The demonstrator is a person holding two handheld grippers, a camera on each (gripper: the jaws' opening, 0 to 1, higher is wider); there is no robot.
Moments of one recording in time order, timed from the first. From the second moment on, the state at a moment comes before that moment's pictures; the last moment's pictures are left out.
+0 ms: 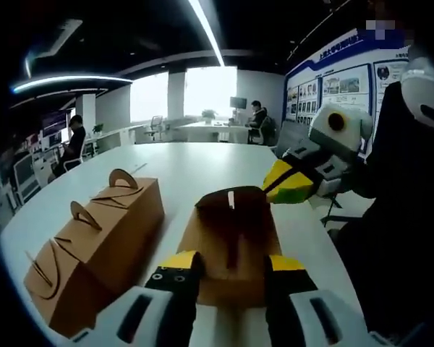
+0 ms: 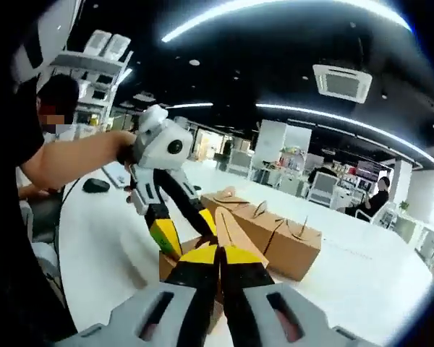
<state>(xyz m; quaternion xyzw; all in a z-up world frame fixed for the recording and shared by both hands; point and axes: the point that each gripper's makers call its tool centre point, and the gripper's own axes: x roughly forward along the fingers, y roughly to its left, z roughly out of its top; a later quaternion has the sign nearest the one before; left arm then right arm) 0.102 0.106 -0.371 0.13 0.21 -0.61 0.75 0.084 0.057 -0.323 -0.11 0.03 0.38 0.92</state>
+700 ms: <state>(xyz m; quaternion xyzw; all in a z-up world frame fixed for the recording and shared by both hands) 0.103 0.106 -0.371 0.13 0.21 -0.60 0.76 0.087 0.038 -0.315 0.05 0.03 0.36 0.93</state>
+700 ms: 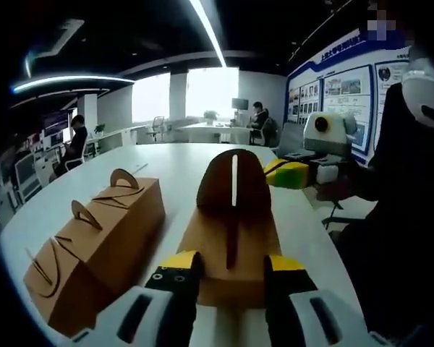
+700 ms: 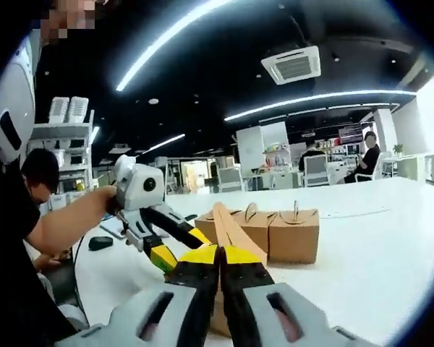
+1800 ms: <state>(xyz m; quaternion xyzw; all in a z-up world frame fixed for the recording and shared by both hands) 0.104 0.105 -0.370 0.12 0.20 -0.60 0.76 0.097 -0.012 -0.332 0.17 0.07 0.29 0.94</state>
